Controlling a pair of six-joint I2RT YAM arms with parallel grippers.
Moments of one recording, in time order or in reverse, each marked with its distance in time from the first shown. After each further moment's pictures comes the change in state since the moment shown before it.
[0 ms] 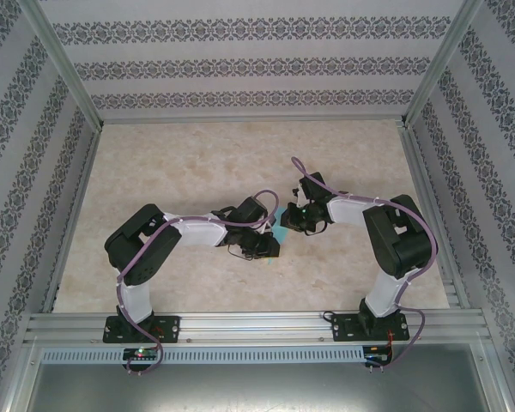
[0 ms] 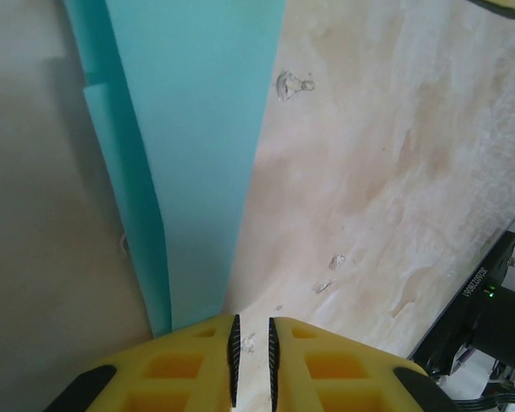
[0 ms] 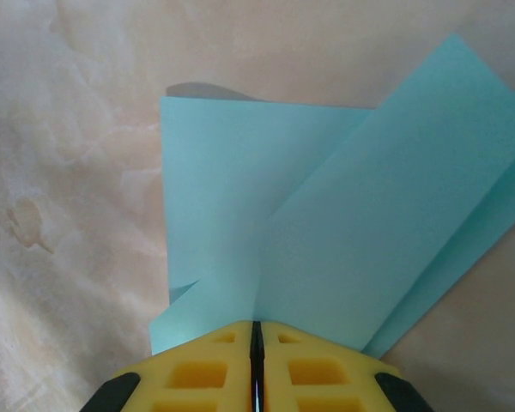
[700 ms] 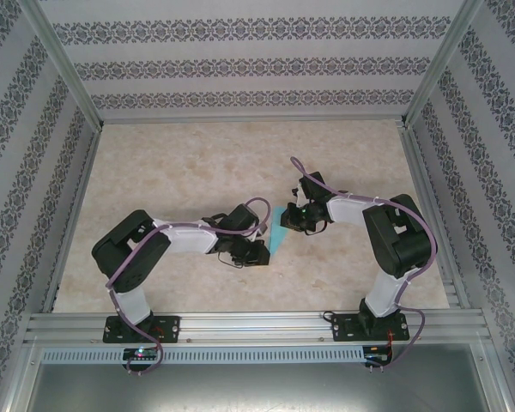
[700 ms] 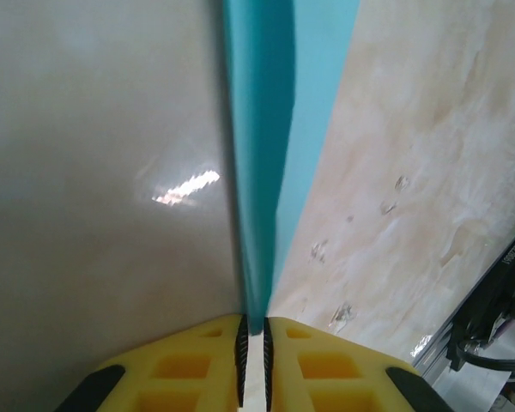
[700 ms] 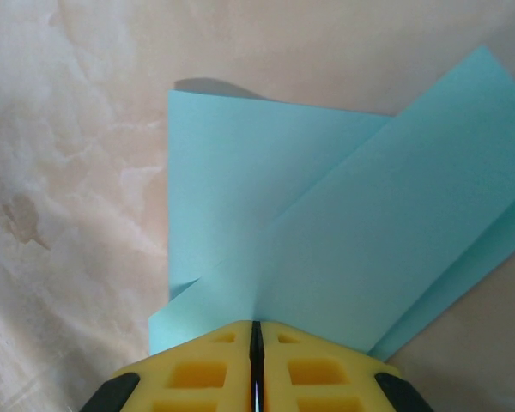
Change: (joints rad) left arm 0.000 -0.098 -0.129 -0.018 -0.015 0.027; right arm 0.000 0.004 0.008 -0.012 0.000 -0.019
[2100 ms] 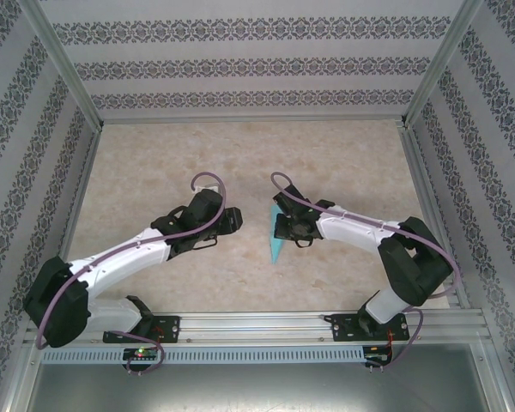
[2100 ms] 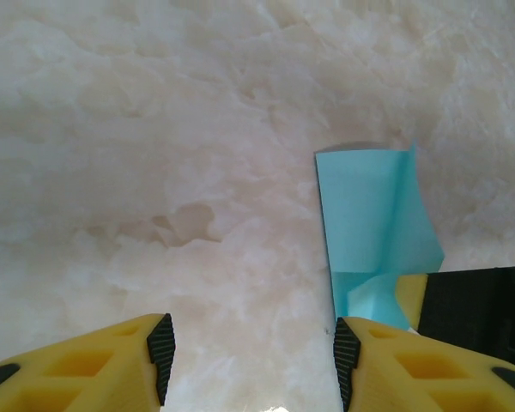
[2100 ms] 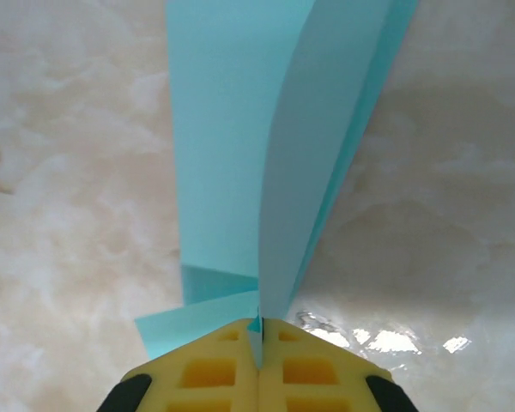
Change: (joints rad) left arm 0.088 -0.512 -0.067 -0.137 -0.637 -0.016; right arm 0.299 -0.212 0.012 -0.225 0.482 0.177
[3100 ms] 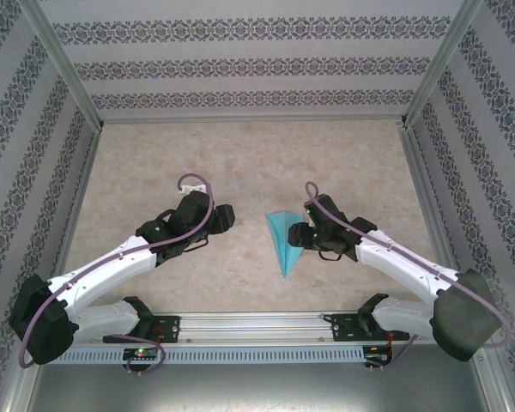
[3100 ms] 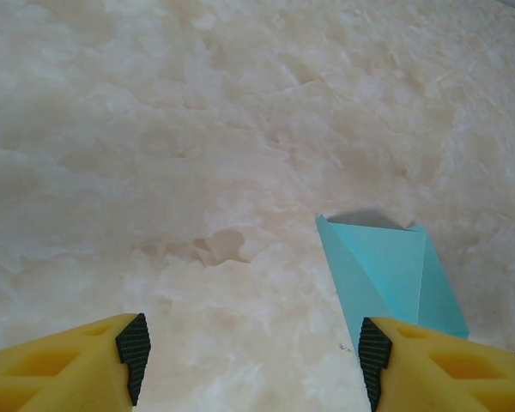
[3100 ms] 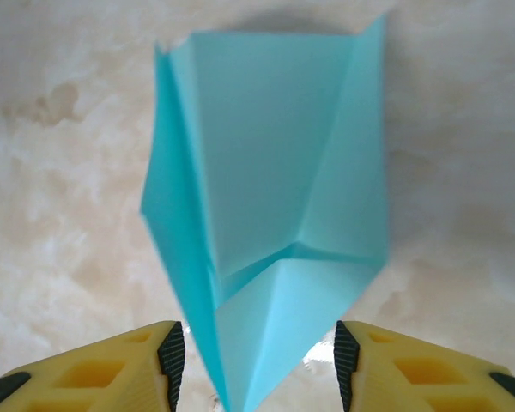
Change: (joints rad) left arm 0.000 -0.122 -0.013 -0.067 -0.093 0.010; right arm -0.045 -0.373 -0.199 -0.067 -0.098 -0.084
